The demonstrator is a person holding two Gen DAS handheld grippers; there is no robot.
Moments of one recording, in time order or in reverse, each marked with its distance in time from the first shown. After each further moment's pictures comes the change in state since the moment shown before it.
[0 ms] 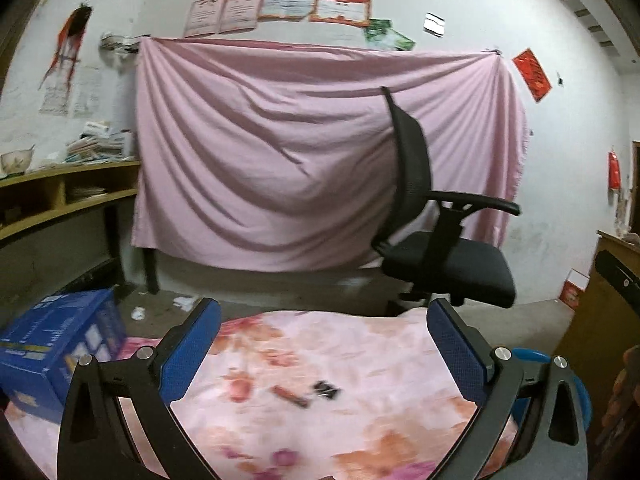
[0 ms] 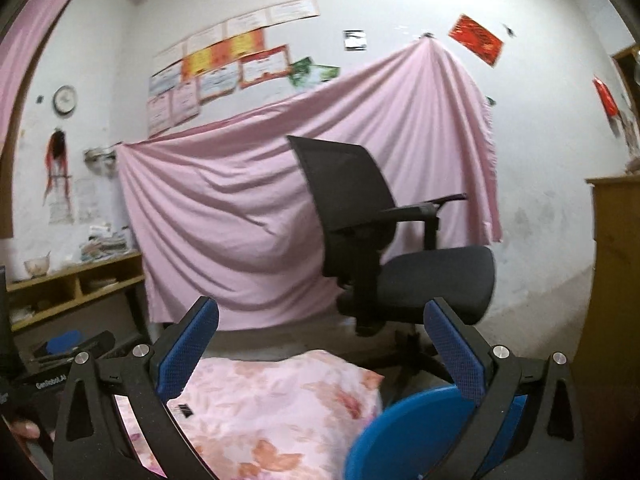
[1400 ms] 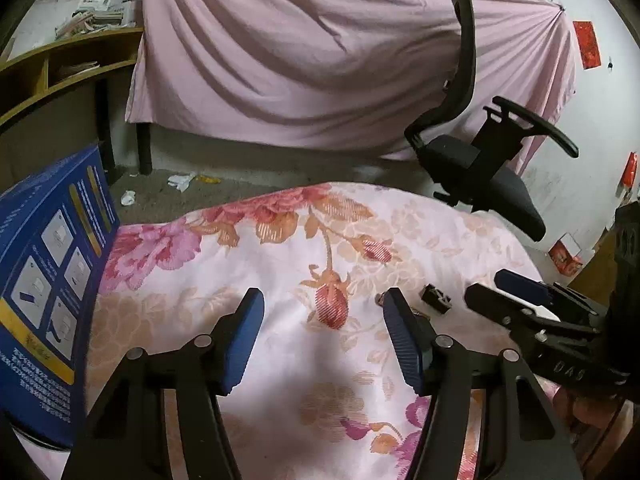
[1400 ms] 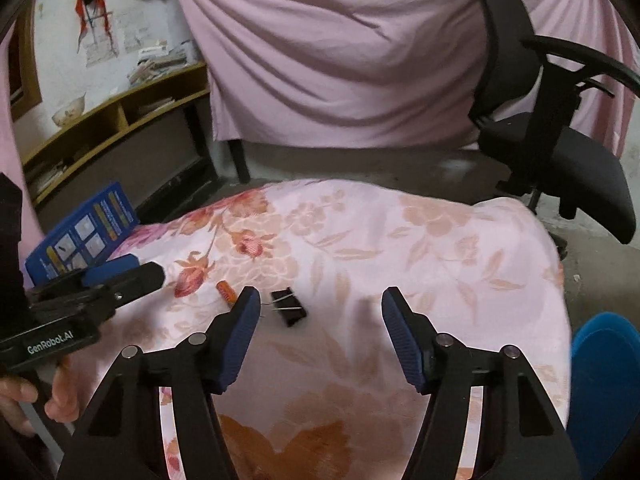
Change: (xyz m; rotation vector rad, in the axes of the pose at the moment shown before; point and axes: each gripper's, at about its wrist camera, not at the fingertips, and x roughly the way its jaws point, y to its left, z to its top) left arm 0.078 0.105 -0.054 -0.136 0.459 -0.053; right arm 0.151 0.147 -0.116 -0.148 0.706 0.251
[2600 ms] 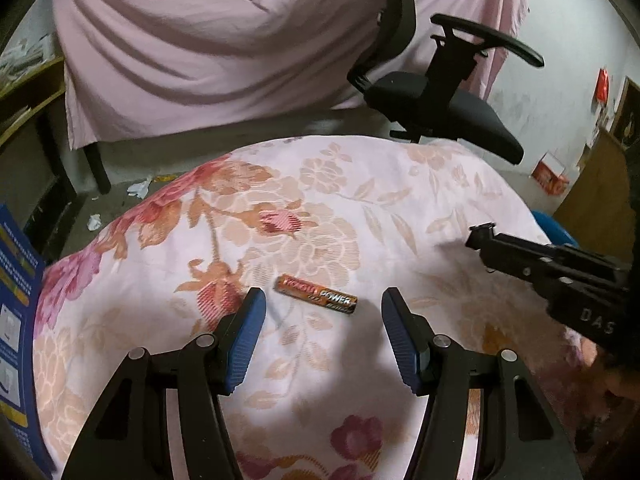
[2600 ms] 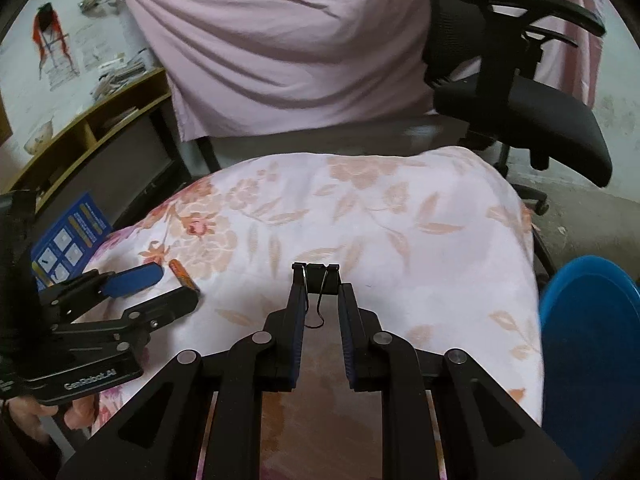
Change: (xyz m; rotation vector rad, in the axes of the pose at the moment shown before) left arm 0.055 -0.066 -0.002 0.251 0.148 -0.043; right arm -0.020 -0.051 -0.016 0.163 0.032 -0.057
